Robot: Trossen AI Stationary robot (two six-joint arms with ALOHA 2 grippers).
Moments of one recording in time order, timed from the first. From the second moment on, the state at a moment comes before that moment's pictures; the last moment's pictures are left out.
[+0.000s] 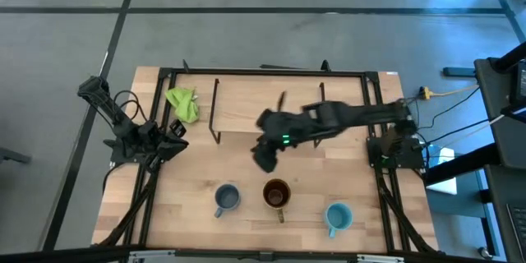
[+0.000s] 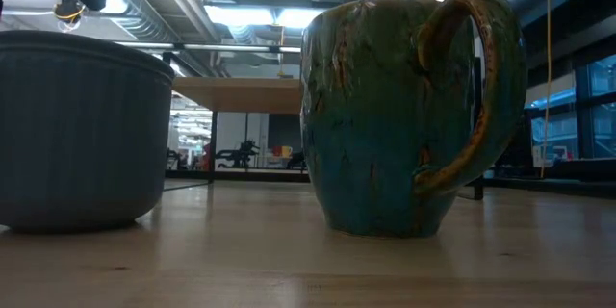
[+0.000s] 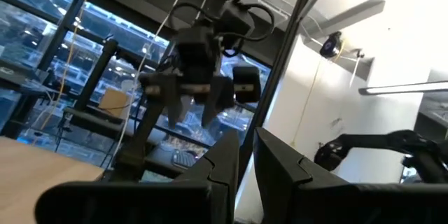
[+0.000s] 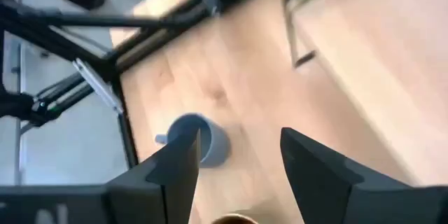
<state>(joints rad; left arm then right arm) -0.74 0.37 0.01 0.96 -0.58 -0.09 0.19 1.90 2.10 -0.97 0.09 0.73</state>
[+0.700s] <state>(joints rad) -0.74 0.37 0.01 0.54 -0.56 -0.50 0.25 2.11 2.10 -0.86 -0.12 0.88</state>
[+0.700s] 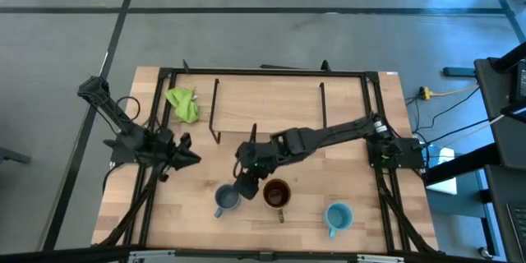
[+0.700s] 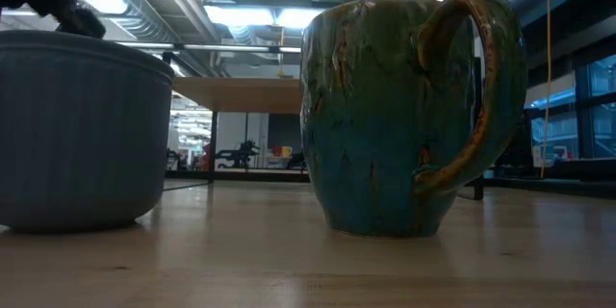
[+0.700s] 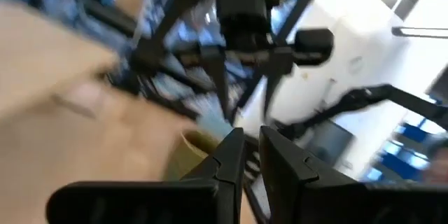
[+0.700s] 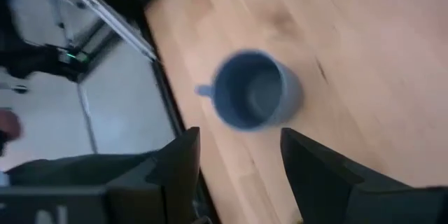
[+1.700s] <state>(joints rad) -0.74 0.37 0.04 0.43 -0.48 -0.70 0.49 1.93 1.90 -1.45 0.26 1.30</state>
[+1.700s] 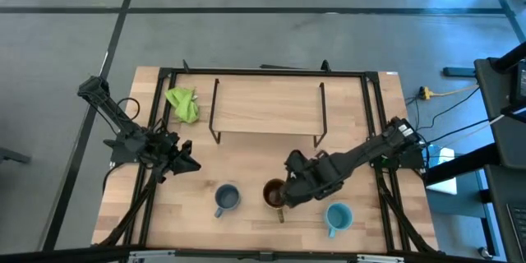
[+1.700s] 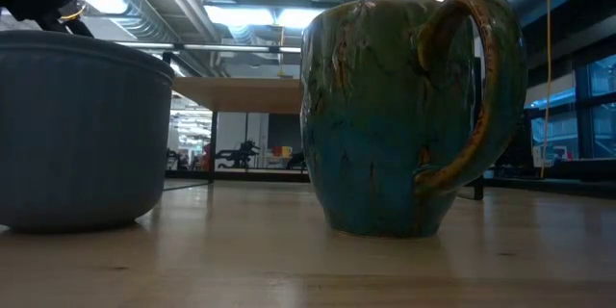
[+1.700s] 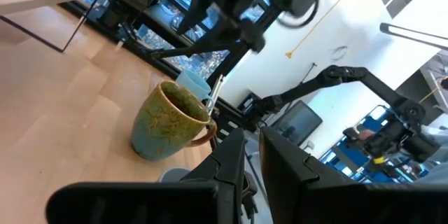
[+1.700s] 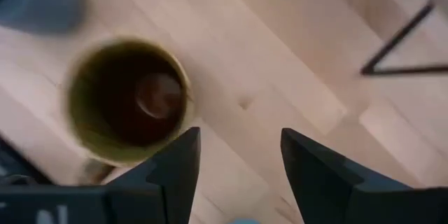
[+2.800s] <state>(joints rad) -0.74 0.37 0.04 0.43 -0.48 -0.70 0.47 1.95 1.65 -1.05 0.22 1.46</state>
